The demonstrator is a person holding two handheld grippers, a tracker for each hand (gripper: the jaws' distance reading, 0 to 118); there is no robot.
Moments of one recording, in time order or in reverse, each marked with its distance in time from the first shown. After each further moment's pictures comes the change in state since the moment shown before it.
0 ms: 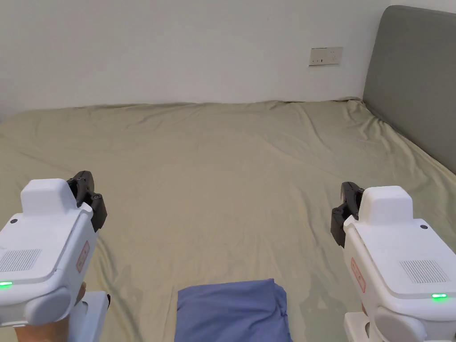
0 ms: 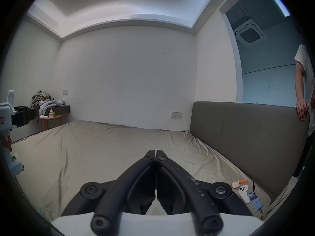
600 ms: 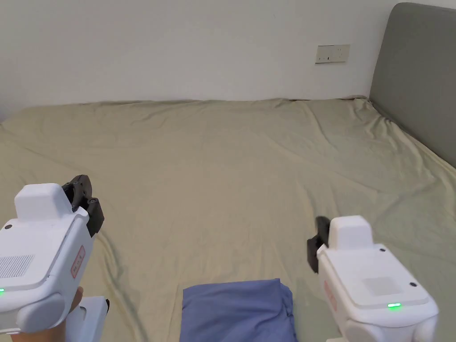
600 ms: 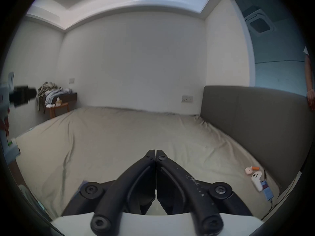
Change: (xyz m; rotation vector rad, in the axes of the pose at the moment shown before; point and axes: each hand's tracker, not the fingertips) left arm -0.008 -0.007 0.001 -0.014 0.001 0.022; right arm -0.037 -0.062 -0.033 -0.191 0.108 0.017
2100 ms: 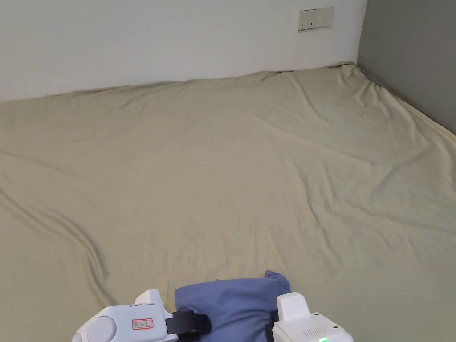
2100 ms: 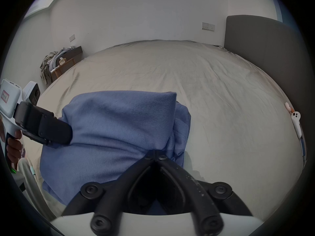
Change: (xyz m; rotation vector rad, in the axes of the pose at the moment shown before) left arm 0.061 -0.219 -0.074 -1.166 -0.505 0.566; right arm -0.036 -0.151 -0.079 -0.532 0.173 -0.082
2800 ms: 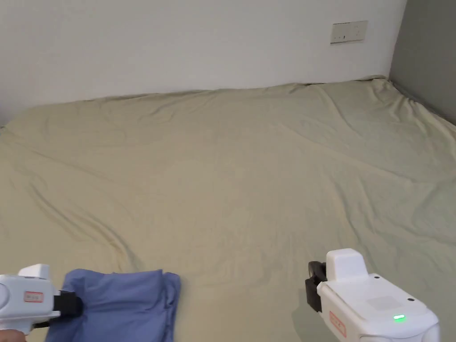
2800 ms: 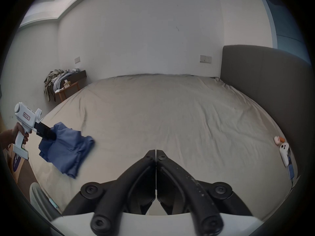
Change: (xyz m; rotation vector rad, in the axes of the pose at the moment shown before) left arm -0.156 0.139 0.195 0.182 0.551 -0.106; right arm -0.033 0.102 0.071 0.267 -0.028 0.027
